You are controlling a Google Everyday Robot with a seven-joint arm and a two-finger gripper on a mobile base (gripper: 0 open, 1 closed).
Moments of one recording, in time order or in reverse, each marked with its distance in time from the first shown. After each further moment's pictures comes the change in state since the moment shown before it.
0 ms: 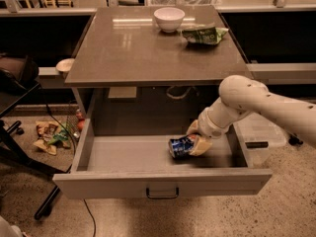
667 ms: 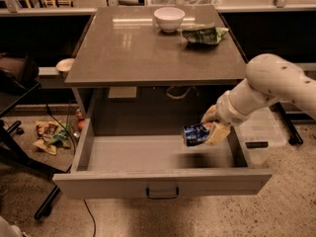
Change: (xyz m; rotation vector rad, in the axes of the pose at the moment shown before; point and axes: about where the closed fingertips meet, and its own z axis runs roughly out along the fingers) arm 0.000 -0.003 -0.085 0.099 -0.010 0.037
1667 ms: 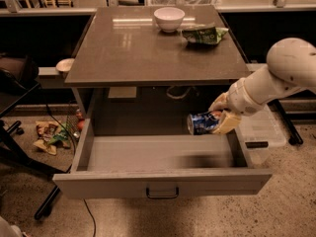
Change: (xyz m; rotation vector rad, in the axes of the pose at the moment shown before) arm -0.003 -0.012 -0.051 0.059 -0.060 -0.005
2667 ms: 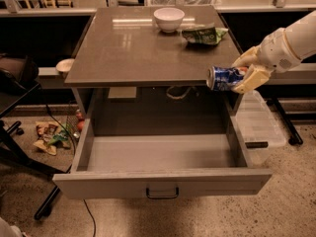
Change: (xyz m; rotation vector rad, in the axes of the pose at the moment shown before) arm -0.018 -0.074 -0.119 0.129 -0.104 0.043
